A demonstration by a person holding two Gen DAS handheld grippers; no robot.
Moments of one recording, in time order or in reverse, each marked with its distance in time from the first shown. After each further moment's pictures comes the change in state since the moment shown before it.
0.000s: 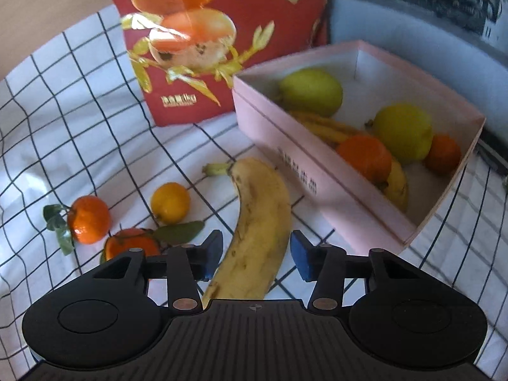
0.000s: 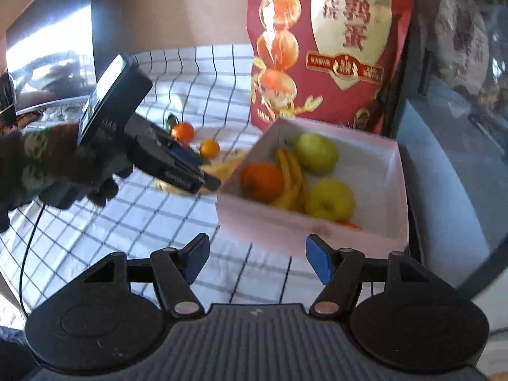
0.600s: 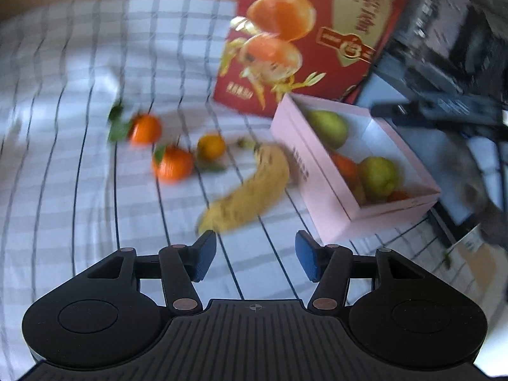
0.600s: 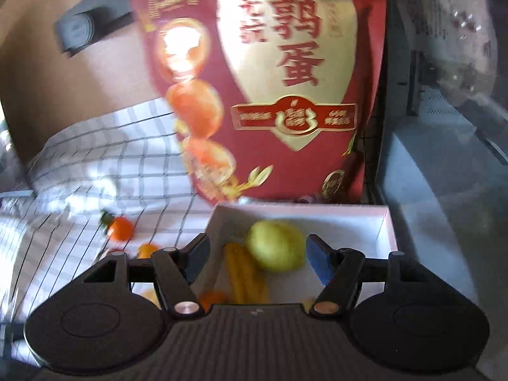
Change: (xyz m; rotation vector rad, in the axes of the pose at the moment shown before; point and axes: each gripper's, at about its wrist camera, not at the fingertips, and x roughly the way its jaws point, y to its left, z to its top) left arm -0.085 0.021 -0.063 -0.405 -0.138 -0.066; right arm 0.083 -0.070 0.116 0.208 -0.044 -0.034
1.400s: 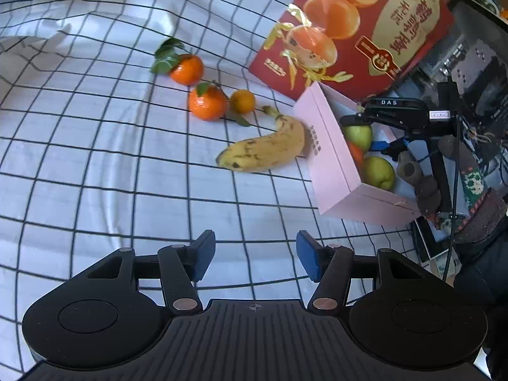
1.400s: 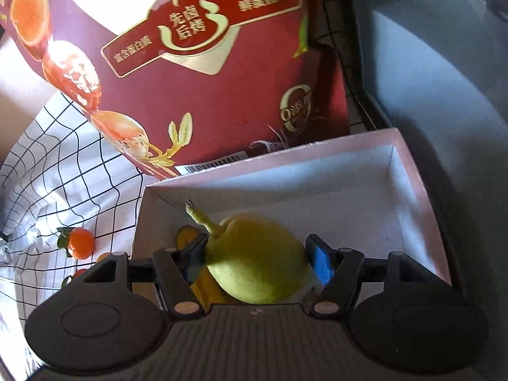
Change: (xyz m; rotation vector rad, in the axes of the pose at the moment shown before) left arm -0.025 0.020 -0.058 -0.330 0.035 -0.065; right arm 0.105 -0.053 0.003 0.317 0.271 -0.009
